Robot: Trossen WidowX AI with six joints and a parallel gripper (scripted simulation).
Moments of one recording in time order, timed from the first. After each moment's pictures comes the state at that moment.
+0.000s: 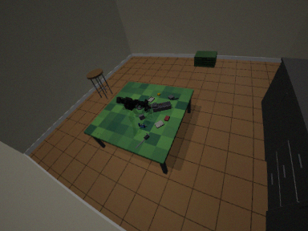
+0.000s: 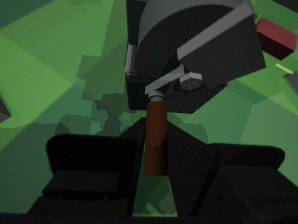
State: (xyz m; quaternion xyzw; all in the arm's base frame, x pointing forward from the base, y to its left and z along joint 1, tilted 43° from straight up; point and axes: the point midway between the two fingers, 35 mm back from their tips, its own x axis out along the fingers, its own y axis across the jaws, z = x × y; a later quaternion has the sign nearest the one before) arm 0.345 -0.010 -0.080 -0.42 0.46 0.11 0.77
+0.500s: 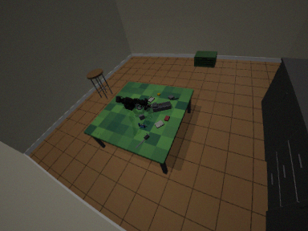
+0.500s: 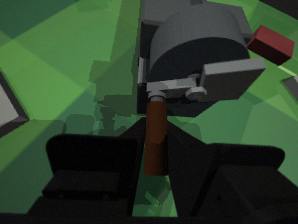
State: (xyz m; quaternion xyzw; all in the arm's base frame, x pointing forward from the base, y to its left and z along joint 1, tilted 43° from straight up) arm 0.339 0.006 -0.075 -0.42 0.46 0.11 0.77
